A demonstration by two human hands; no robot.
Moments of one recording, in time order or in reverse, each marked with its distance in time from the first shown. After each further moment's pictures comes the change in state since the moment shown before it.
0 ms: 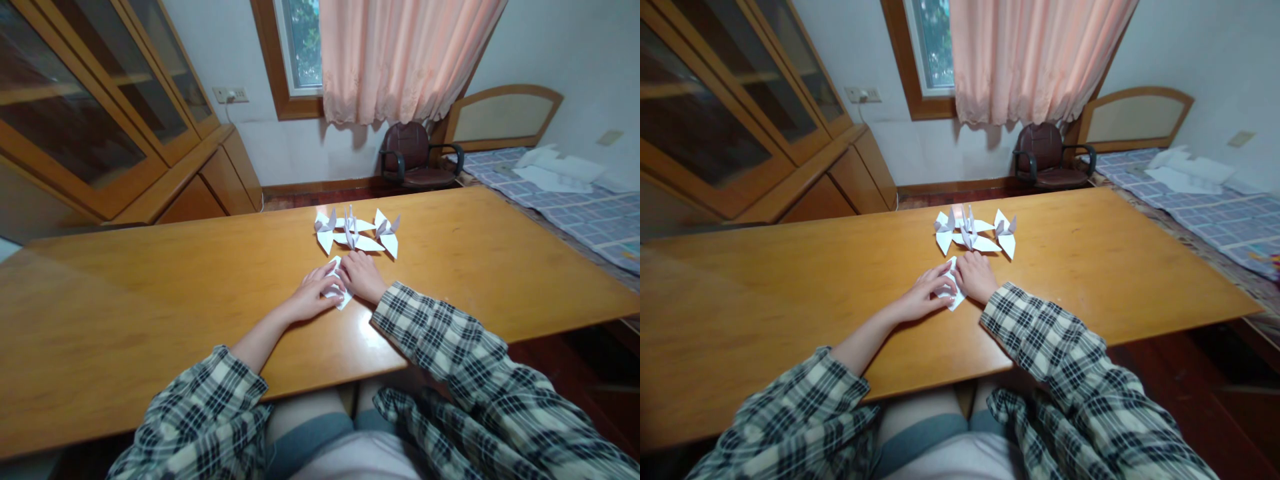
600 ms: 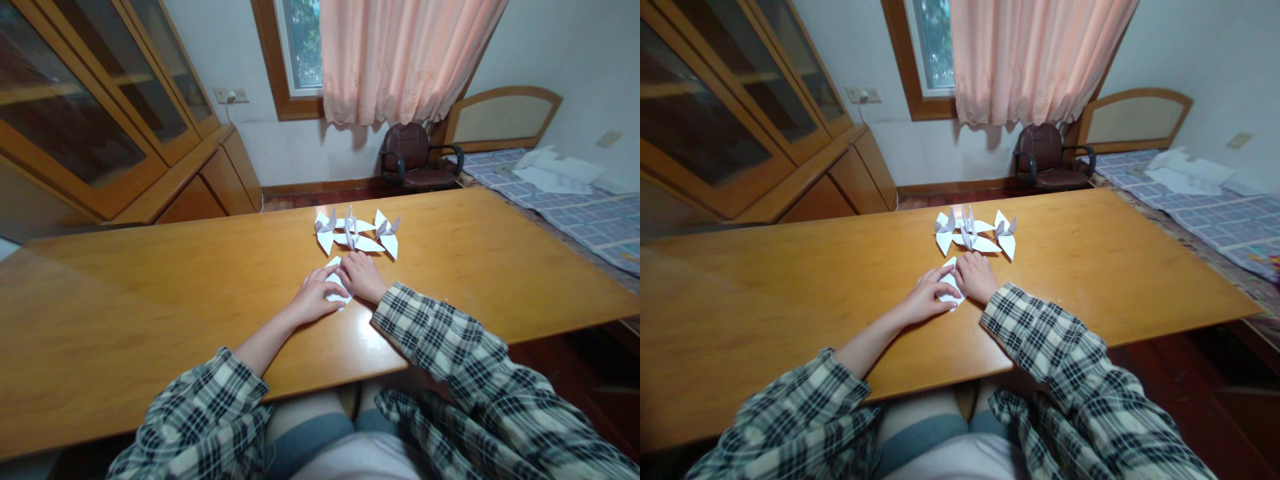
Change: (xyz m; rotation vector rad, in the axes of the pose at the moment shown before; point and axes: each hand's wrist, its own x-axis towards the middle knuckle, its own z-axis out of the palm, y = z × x) left_hand 0.004 0.000 0.010 0.028 0.048 -0.058; right_hand 0.001 0.000 0.000 0.012 -0.008 -0.004
